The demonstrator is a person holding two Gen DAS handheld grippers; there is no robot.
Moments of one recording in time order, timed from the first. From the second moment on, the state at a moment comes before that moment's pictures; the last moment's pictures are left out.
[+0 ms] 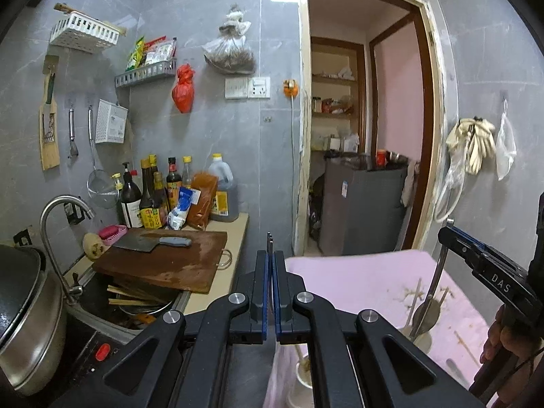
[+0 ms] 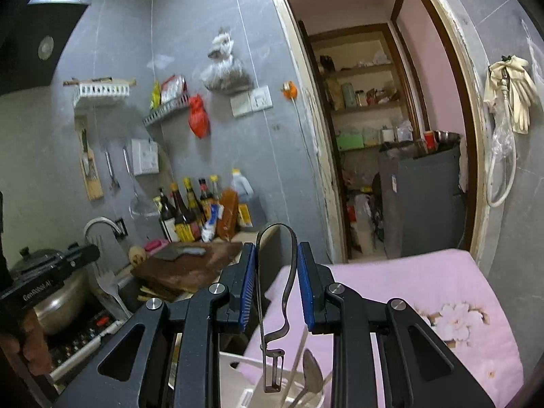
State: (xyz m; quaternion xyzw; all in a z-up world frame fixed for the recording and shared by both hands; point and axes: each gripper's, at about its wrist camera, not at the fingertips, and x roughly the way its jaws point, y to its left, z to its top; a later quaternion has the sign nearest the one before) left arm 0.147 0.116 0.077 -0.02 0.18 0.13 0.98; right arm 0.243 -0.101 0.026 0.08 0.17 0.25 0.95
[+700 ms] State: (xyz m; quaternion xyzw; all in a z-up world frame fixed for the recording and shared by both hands) left arm 0.172 0.097 0.026 0.00 0.23 0.09 0.97; right arm 0.244 -0.085 -0.022 0.05 0.22 0.24 0.94
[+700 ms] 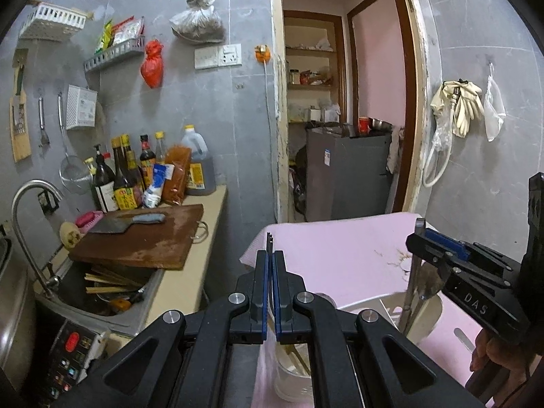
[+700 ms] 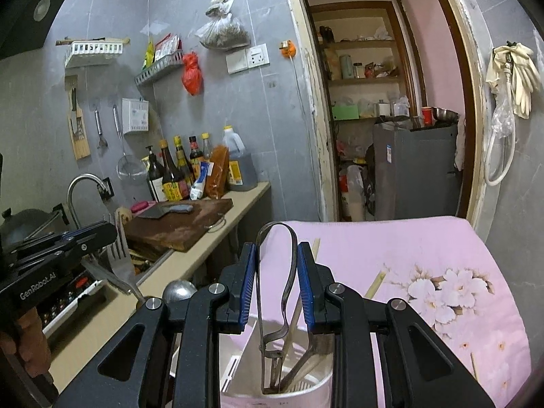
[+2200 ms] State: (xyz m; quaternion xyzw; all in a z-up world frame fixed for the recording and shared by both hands) left arm 0.162 0.101 0.036 -0.09 0.21 0.05 0.97; right arm 0.205 -0.137 0.025 0.05 0.17 0.15 0.97
